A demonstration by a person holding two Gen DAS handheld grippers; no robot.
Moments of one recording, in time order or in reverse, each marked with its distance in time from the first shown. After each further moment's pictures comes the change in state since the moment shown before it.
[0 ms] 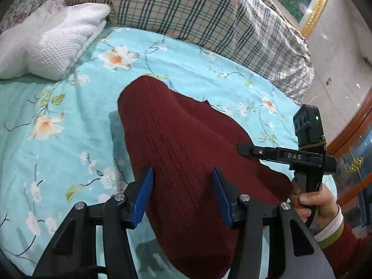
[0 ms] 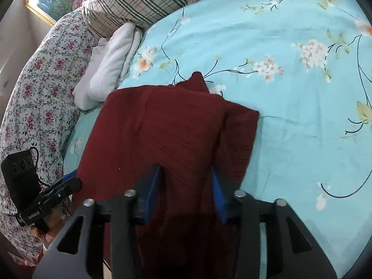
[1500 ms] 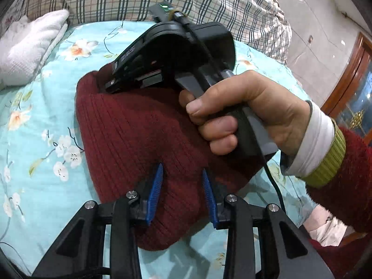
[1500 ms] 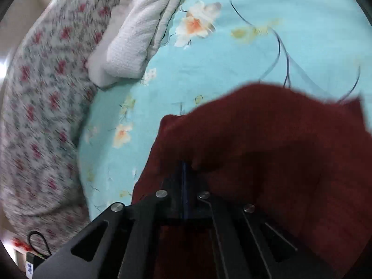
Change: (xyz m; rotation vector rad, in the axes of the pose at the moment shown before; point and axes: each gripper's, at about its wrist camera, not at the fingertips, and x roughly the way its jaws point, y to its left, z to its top) left arm 0.032 -0.052 -0.053 0.205 0.079 -0.021; right arm 0.136 0.063 0.056 -0.018 0.228 0.221
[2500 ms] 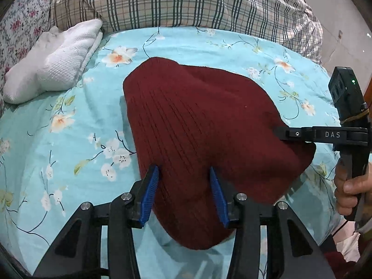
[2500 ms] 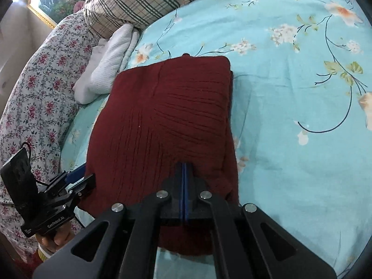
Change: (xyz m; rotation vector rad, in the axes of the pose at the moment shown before) left arm -0.012 0.011 0.002 -0.001 -0.016 0.282; right arm -0.141 -0.028 -0.156 0.036 -0.282 -0.274
